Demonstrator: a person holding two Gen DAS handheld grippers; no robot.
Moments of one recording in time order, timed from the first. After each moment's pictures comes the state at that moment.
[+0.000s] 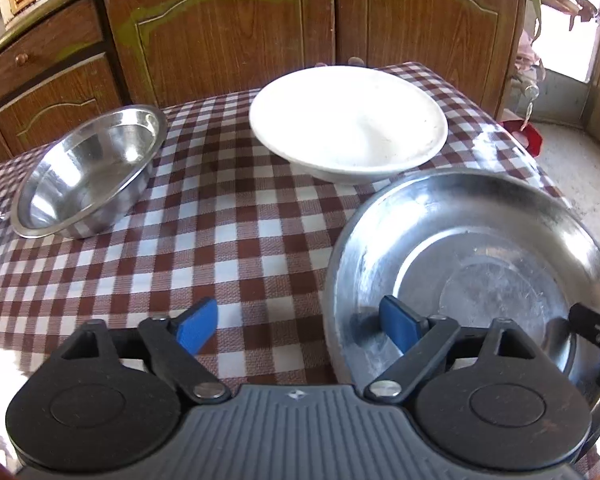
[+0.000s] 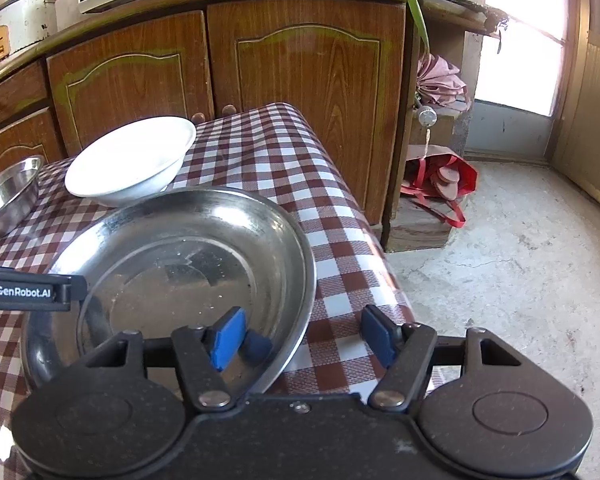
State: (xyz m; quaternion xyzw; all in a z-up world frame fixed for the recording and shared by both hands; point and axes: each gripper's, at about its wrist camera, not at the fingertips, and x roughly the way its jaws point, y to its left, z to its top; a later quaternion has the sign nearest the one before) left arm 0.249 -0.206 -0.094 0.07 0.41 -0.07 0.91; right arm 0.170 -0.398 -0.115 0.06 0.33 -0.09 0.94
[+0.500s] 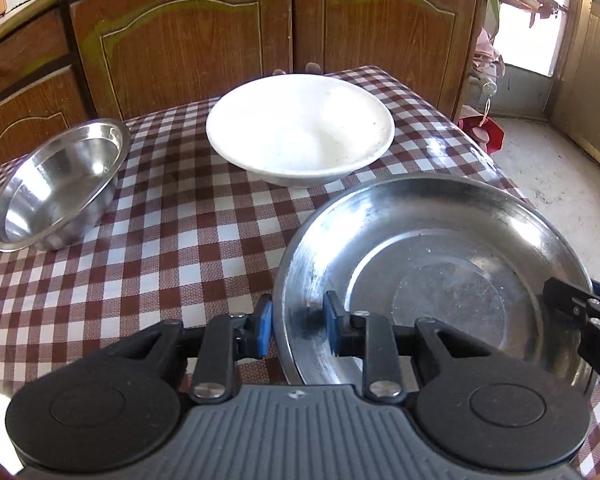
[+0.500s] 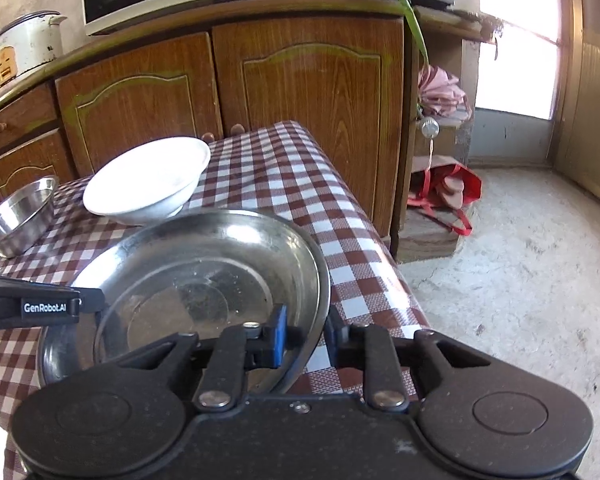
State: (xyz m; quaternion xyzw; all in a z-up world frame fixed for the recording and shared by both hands) left arm 0.237 -0.212 -0.083 0.08 0.41 -0.12 0.90; right arm 0.157 -0.389 -0.106 0.07 0.30 -0.08 0.95
